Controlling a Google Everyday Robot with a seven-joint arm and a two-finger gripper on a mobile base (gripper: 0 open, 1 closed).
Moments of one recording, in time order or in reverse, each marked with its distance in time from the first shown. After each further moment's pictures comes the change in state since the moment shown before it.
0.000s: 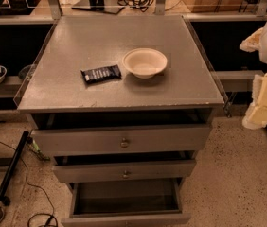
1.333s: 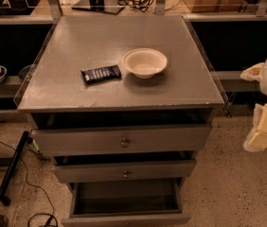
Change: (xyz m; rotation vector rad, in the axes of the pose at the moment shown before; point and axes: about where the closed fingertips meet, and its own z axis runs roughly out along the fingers) arm 0.037 0.015 0.055 -0.065 -0.046 0.044
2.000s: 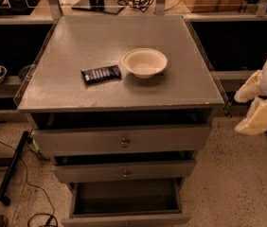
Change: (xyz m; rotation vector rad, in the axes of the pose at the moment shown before) arm 0.000 0.000 0.000 0.000 0.000 0.000
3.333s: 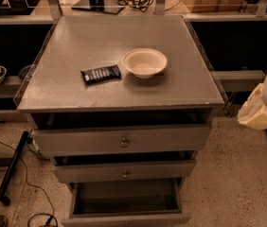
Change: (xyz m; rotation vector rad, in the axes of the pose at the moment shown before) arm 0.012 0.004 0.011 0.039 0.017 0.018
